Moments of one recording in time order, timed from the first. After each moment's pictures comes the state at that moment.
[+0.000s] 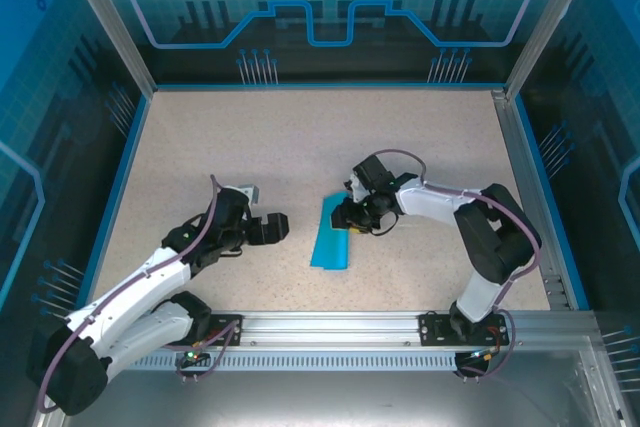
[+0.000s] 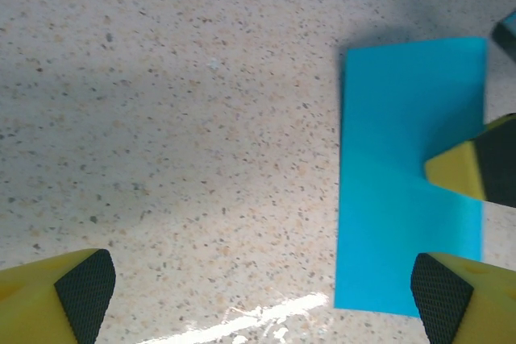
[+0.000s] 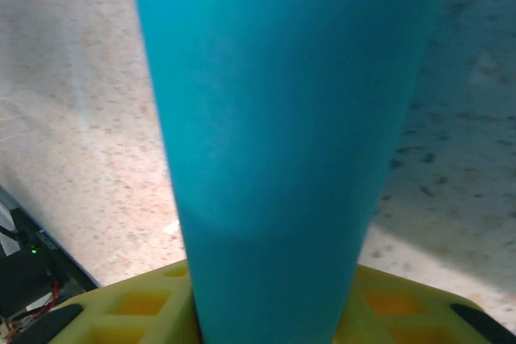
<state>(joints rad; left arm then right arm) -0.51 0.89 0.56 -0.50 0.06 -0.62 0.58 1.73 0.96 -0.42 -0.52 0.64</state>
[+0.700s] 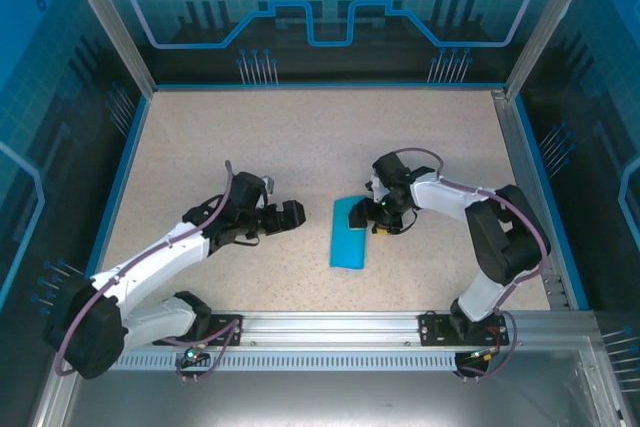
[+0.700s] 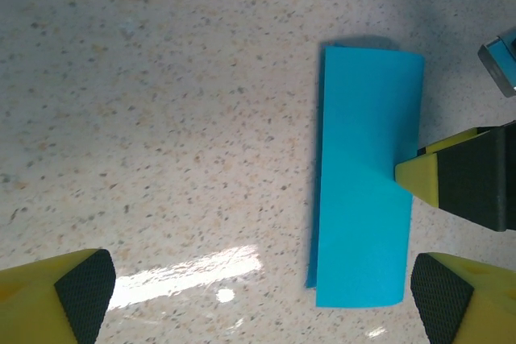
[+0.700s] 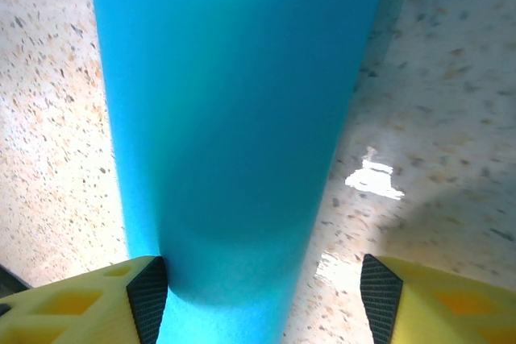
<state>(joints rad) -0.53 1.13 0.69 -0.44 0.20 -0.78 0.47 1.68 0.96 -0.63 -0.43 0.51</state>
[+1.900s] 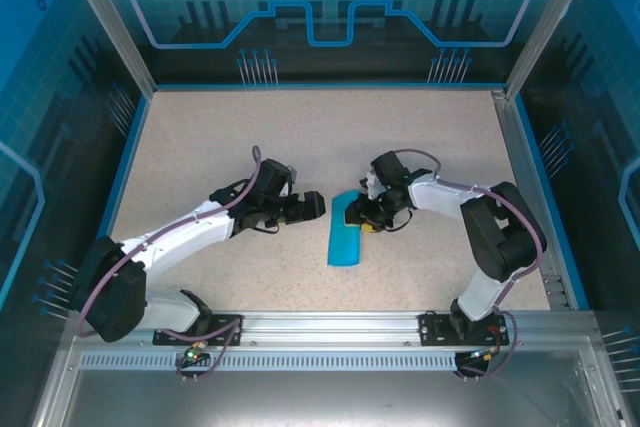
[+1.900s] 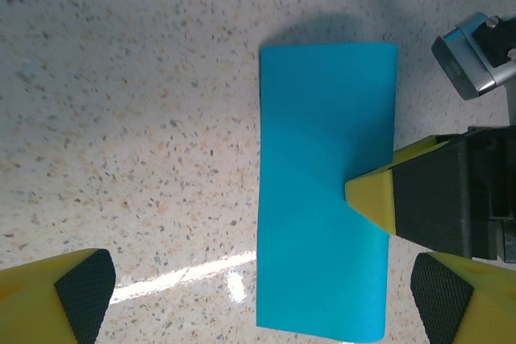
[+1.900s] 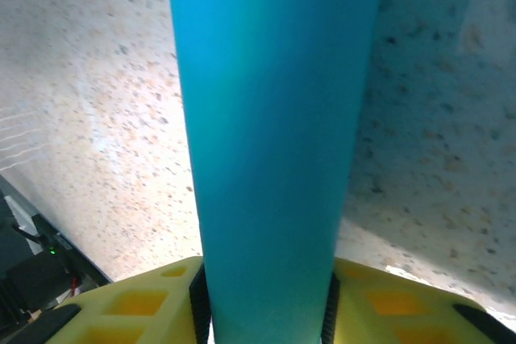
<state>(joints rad) -0.60 1.33 0.85 -0.42 0.16 -0.79 0.47 1.71 0.95 -0.48 -0.59 0.61</state>
